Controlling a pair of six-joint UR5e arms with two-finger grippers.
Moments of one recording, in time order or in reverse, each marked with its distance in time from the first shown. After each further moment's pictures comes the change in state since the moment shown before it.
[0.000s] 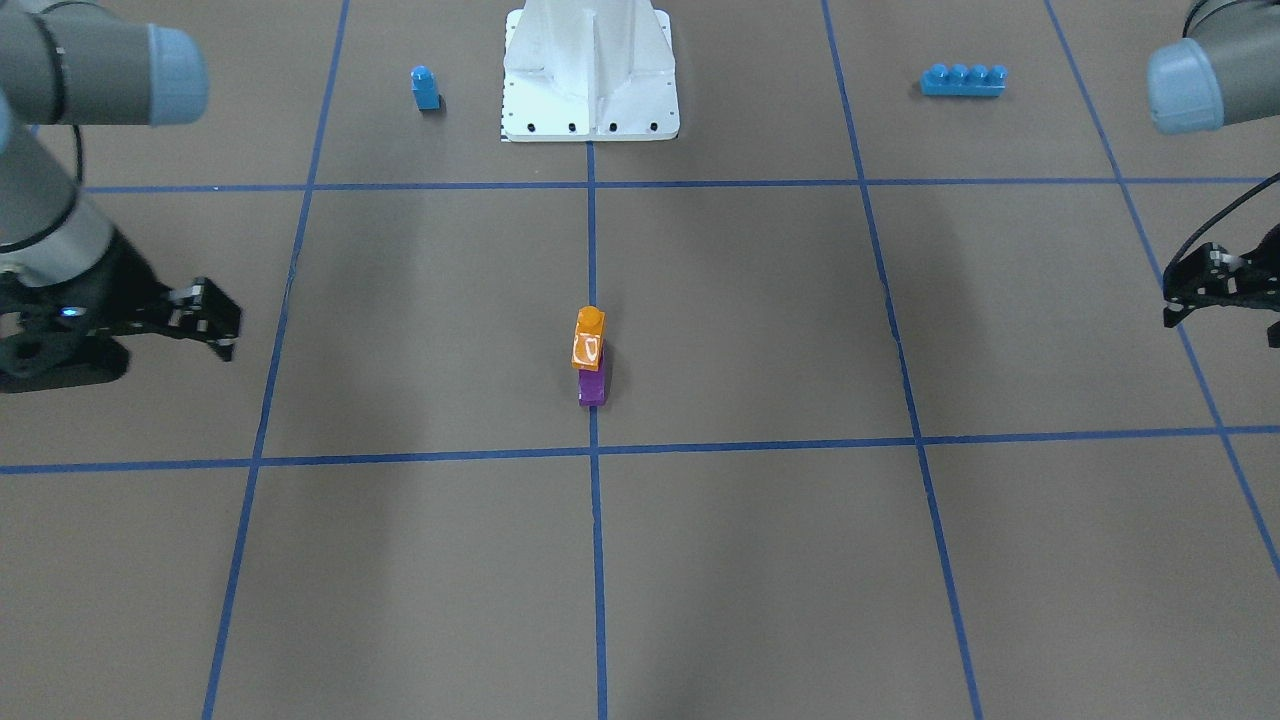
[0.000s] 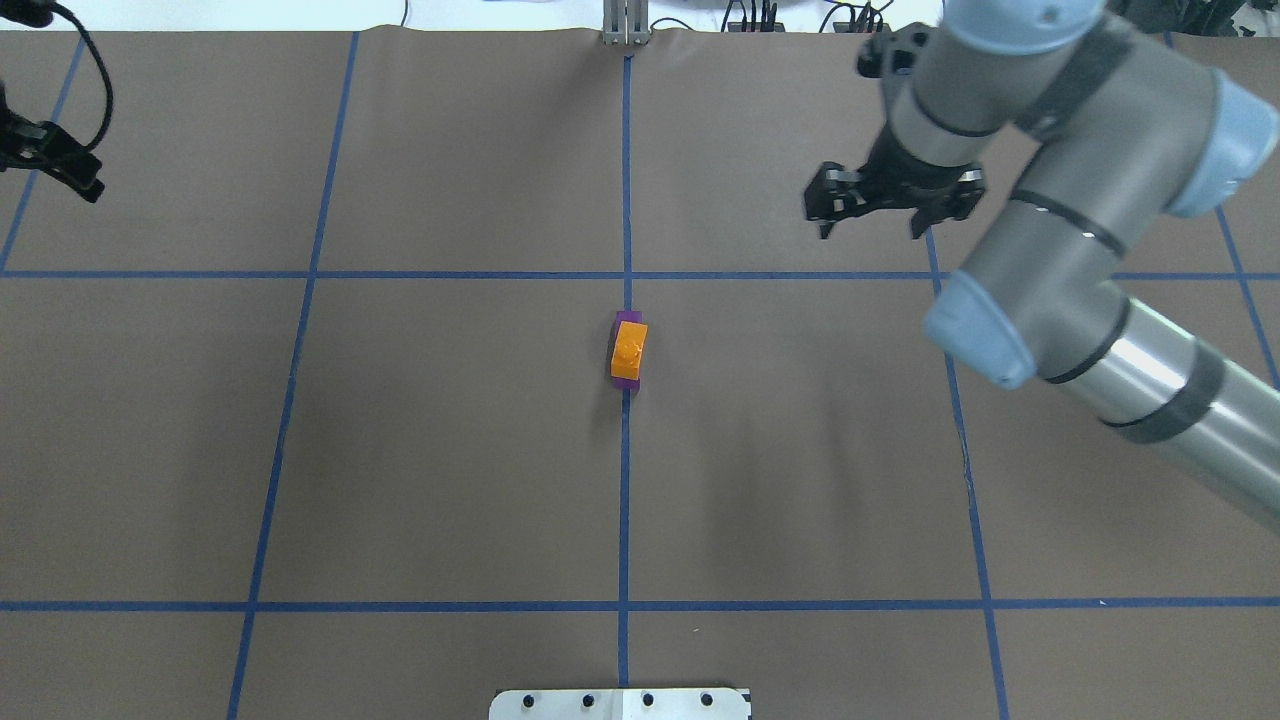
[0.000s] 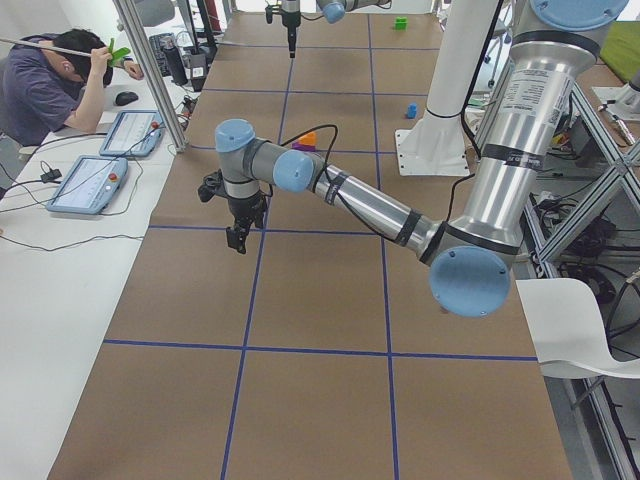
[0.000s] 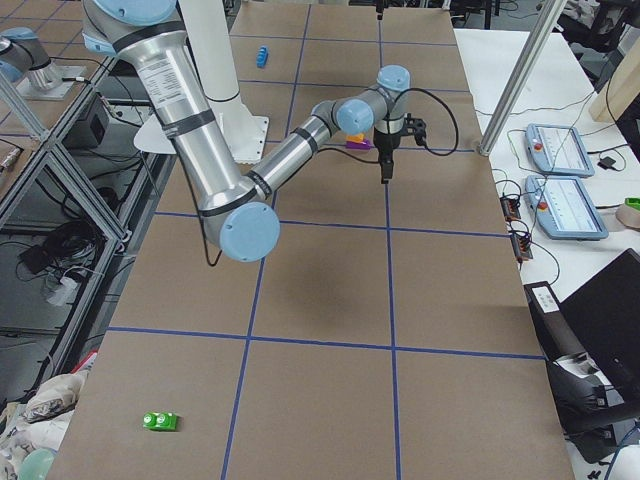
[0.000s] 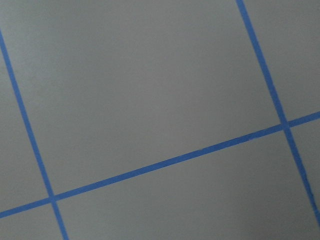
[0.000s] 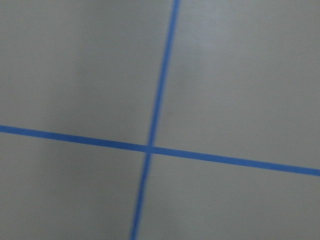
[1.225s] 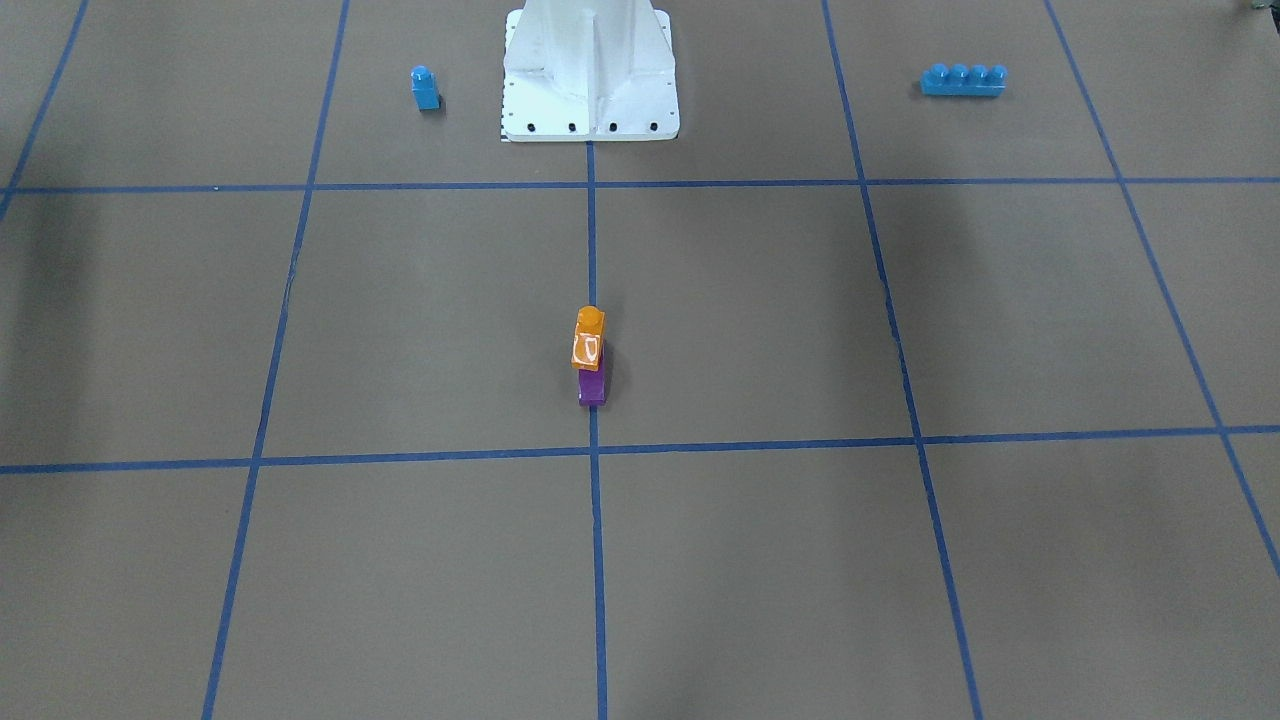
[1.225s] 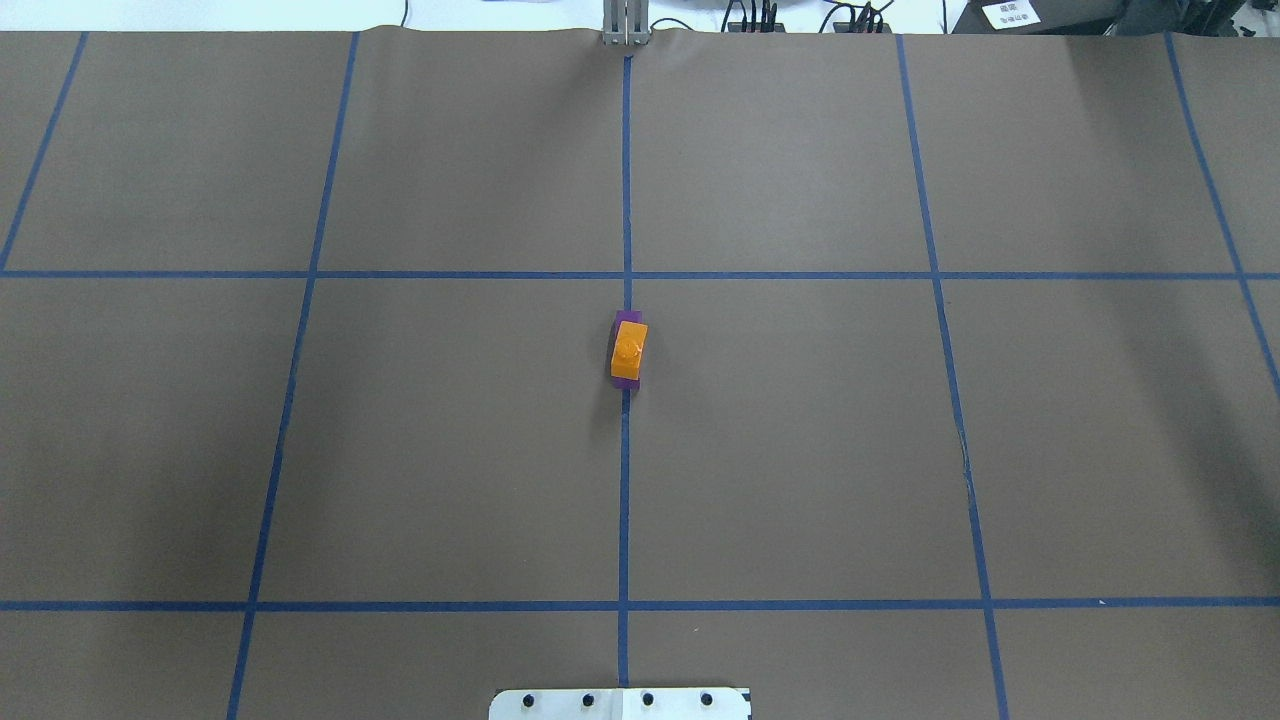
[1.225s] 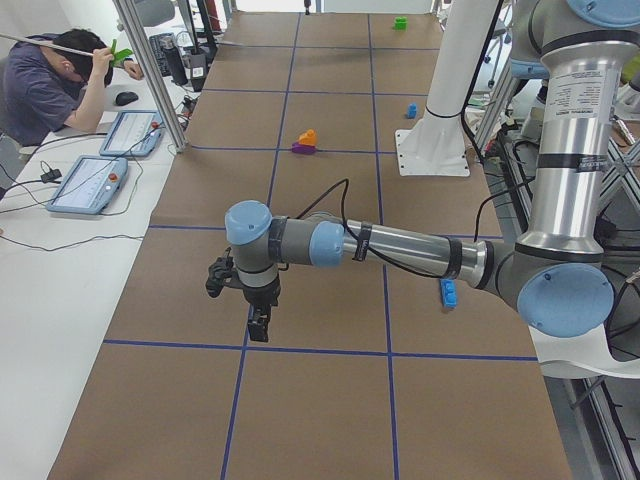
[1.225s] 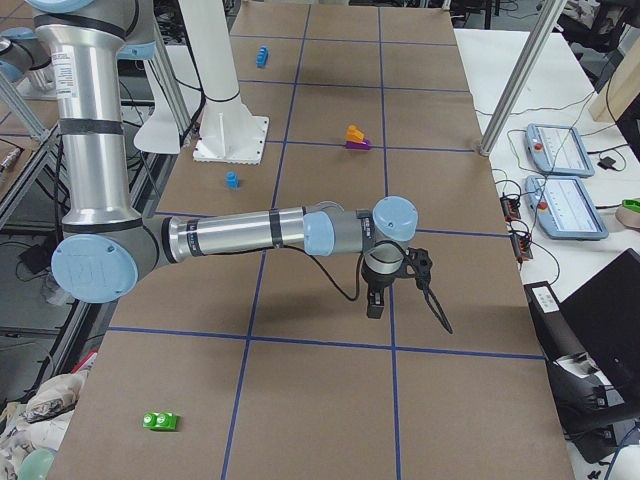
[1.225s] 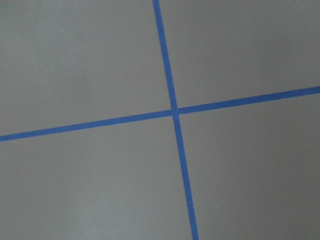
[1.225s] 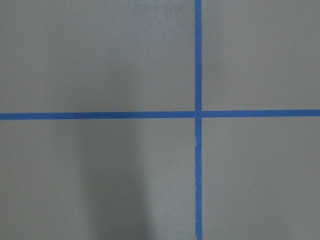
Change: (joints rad) left arm -0.201 0.191 0.098 -0.071 -0.011 0.044; right arm 0.393 -0.281 -0.165 0.092 0.163 -0.345
